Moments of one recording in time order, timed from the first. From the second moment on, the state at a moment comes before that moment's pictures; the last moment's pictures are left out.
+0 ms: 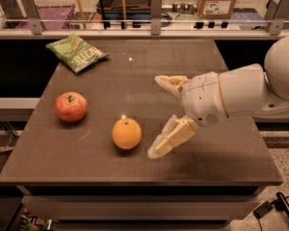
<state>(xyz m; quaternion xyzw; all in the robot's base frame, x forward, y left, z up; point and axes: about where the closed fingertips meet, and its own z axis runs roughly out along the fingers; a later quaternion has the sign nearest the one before) 0.440 -0.021 0.897 -0.60 0.62 0.26 0.42</state>
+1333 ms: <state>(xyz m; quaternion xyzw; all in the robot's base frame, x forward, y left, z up) 0.423 0.027 0.860 -0.61 0.59 0.34 0.40</state>
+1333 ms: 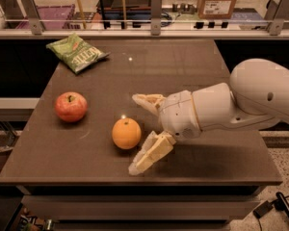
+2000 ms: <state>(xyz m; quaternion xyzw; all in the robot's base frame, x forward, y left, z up) 0.422 0.050 0.850 -0.62 0.58 0.37 0.39</state>
